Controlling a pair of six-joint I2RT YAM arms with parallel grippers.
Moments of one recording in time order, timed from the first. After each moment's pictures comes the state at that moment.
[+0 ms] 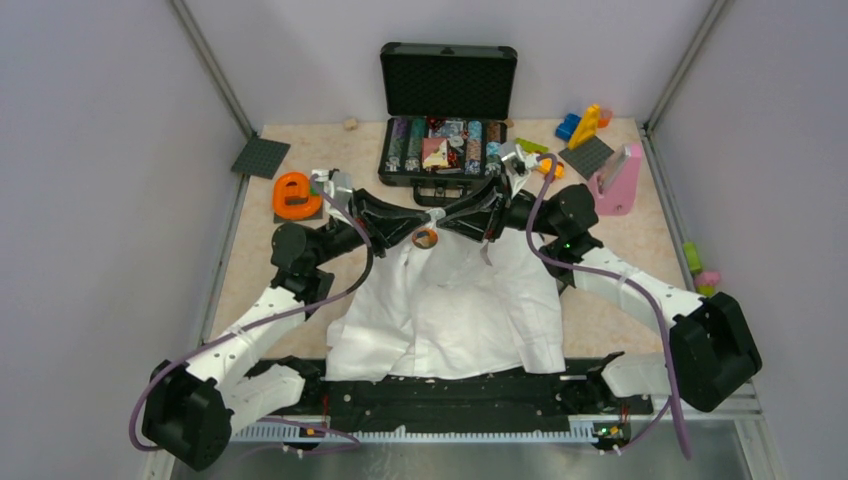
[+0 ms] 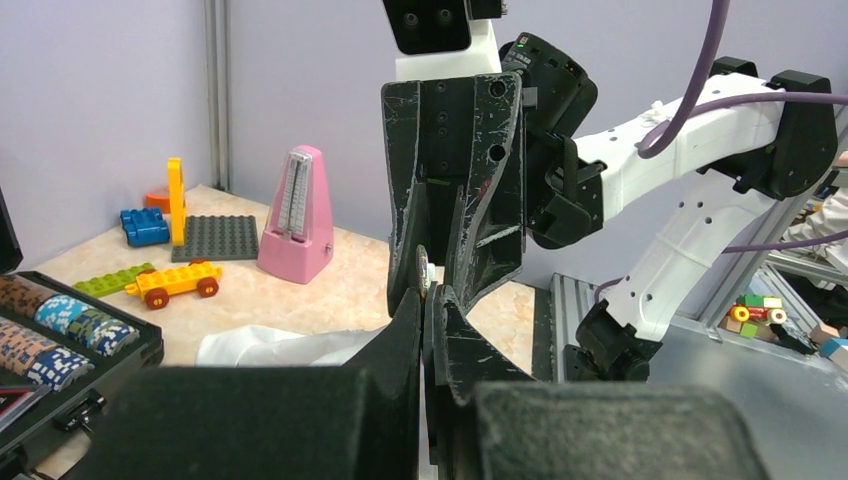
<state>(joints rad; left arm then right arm) -0.46 1.02 0.65 0.88 0.76 -0.57 0.57 1.30 0.83 0.88 -0.89 0.62</state>
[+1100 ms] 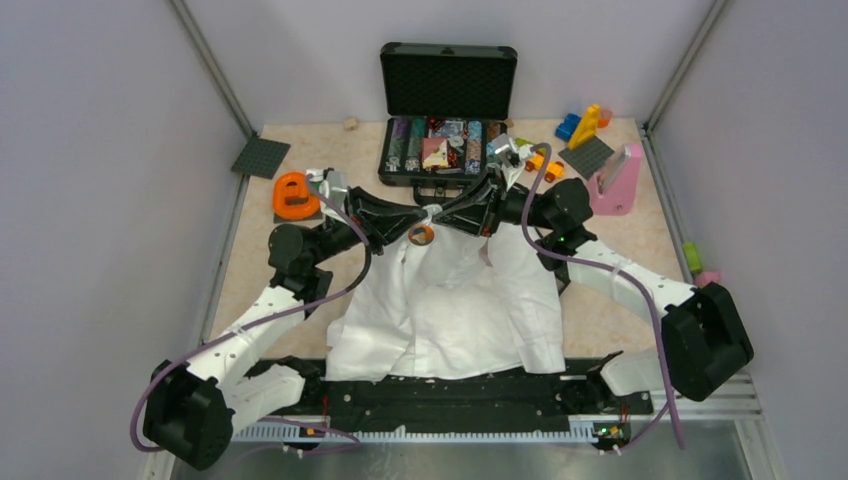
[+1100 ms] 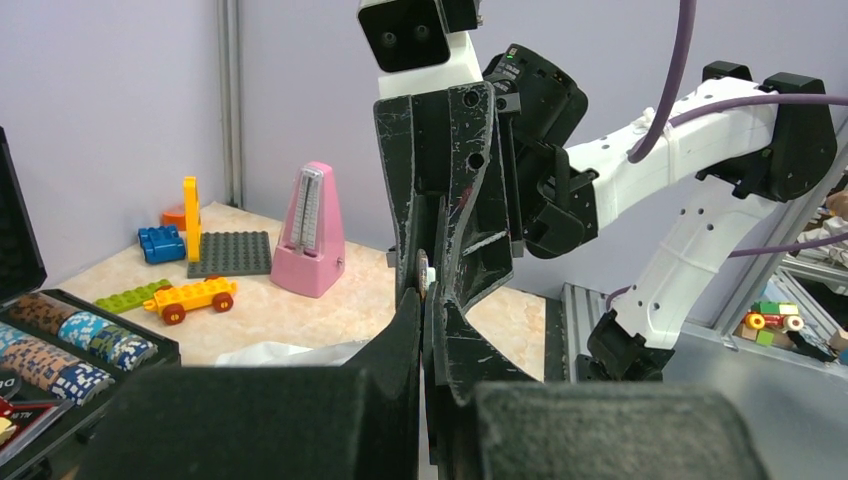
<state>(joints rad) -0.45 1.02 0.65 0.93 0.76 -0.58 0.58 1.36 0.88 0.91 -0.91 0.70</state>
